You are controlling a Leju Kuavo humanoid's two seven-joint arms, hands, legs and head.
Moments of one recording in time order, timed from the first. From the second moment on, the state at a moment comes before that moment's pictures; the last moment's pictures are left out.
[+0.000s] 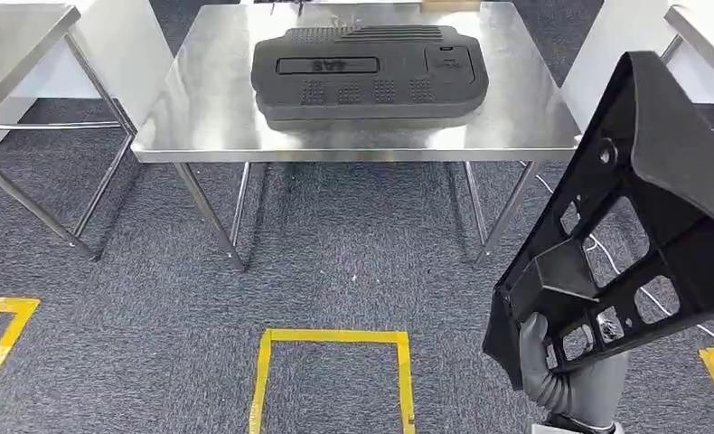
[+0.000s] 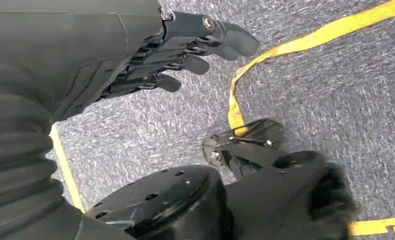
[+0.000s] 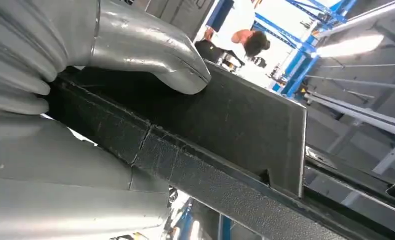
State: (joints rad) left arm -0.05 -0.11 1.03 -0.20 -1.30 0.05 -0.37; right arm 0.36 -0.07 0.21 -2.05 0.48 -0.60 -0.43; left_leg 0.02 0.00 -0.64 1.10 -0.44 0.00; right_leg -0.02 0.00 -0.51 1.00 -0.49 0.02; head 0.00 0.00
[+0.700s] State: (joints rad) left arm -0.06 -0.12 1.03 -0.20 -1.30 0.06 -0.37; right arm 0.35 -0.08 0.21 -2.05 0.47 -0.59 -0.43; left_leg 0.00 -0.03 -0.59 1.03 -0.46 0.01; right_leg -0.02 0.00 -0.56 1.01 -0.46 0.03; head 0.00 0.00
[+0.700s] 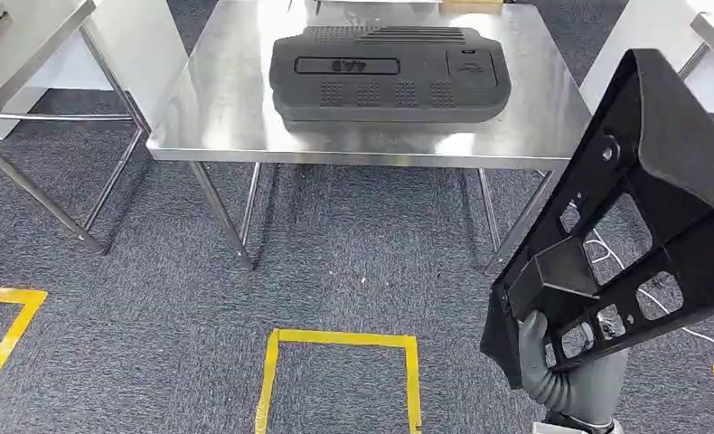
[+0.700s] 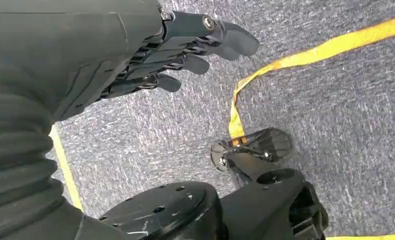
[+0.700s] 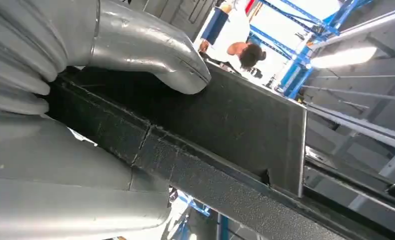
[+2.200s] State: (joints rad) left arm -0.06 -0.12 1.04 -0.20 -1.31 0.06 -0.36; right arm 0.33 -0.07 0.21 -2.03 0.48 -0.58 -0.44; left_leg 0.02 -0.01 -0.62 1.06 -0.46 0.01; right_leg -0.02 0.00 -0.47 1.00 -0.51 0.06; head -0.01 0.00
